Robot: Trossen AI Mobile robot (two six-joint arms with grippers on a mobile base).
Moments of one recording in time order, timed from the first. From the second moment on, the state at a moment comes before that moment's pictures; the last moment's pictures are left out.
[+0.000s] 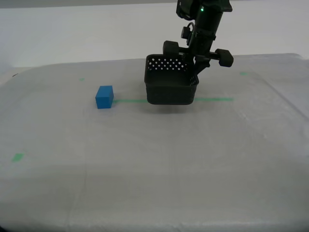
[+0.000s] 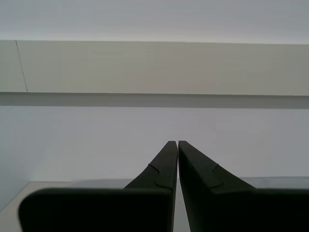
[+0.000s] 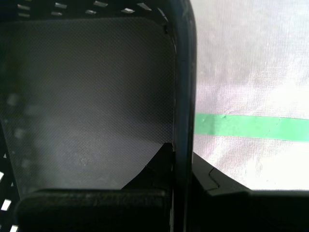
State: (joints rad) arm 0 0.50 2.28 1.79 -0.81 -0.10 0.50; arm 1 0.00 1.05 0.52 0.61 -0.01 0.00
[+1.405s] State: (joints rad) arm 0 0.48 2.35 1.79 -0.79 -0.08 0.50; arm 1 0.00 1.05 0.52 0.60 -0.01 0.00
